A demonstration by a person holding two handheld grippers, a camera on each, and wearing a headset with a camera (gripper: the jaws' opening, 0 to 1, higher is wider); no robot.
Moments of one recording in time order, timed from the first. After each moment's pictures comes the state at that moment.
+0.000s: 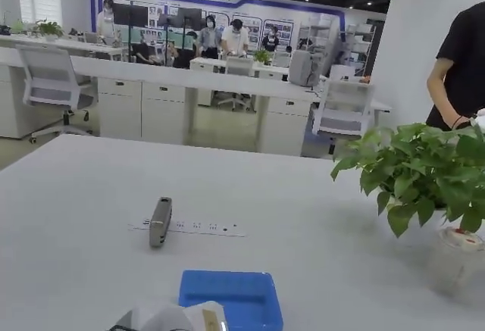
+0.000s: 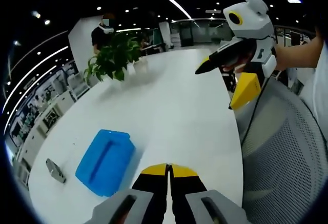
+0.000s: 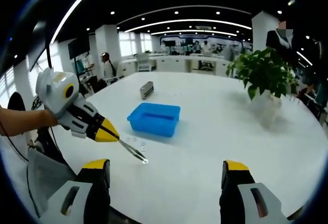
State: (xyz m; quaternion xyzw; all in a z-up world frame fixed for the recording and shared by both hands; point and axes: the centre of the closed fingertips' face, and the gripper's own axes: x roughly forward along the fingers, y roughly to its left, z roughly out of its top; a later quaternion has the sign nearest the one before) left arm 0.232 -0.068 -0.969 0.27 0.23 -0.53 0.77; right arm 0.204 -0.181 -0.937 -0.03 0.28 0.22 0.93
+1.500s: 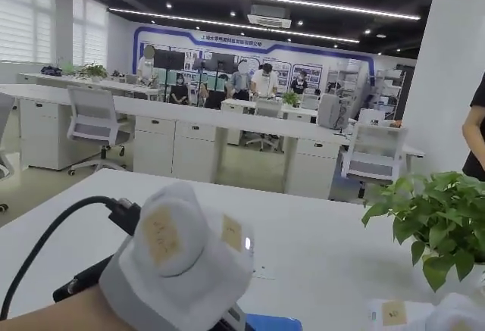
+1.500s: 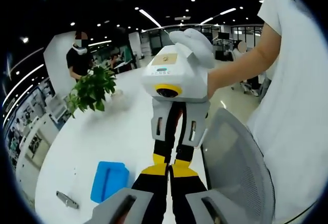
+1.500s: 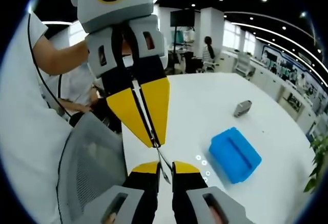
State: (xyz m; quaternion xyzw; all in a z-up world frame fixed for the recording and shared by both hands) left arm 0.174 -0.056 -0.846 0.28 0.19 -0.63 0.70; right arm 0.182 -0.035 -0.904 -0.21 0.27 0.58 0.74
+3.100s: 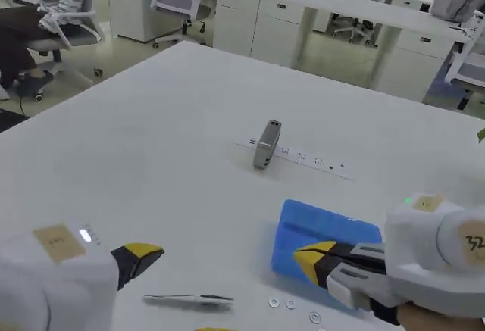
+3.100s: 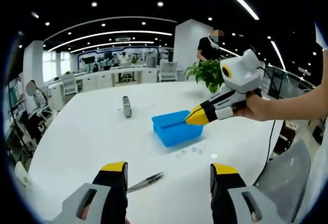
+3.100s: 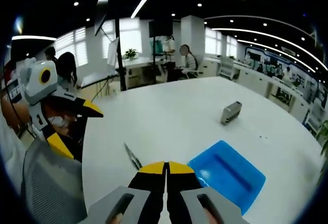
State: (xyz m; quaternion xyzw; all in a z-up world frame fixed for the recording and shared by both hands) left arm 0.208 0.101 -0.948 0.03 0.25 -0.21 0.94; right arm 0.293 0.024 -0.947 -0.15 0.24 0.54 0.79
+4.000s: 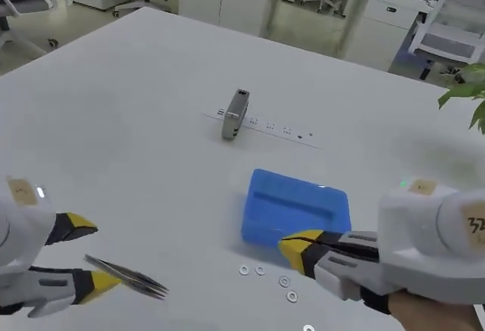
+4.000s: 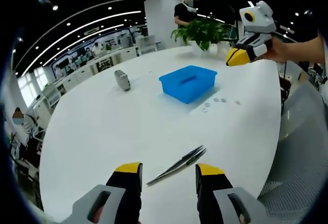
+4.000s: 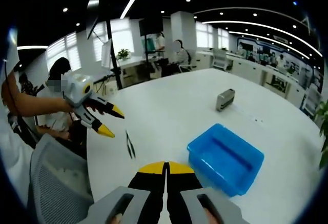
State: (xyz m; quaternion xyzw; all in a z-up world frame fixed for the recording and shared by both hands) left arm 0.236 0.181 -1.027 0.16 0.34 -0.29 0.88; right arm 0.275 -0.007 -0.958 -0.13 0.28 0.51 0.80
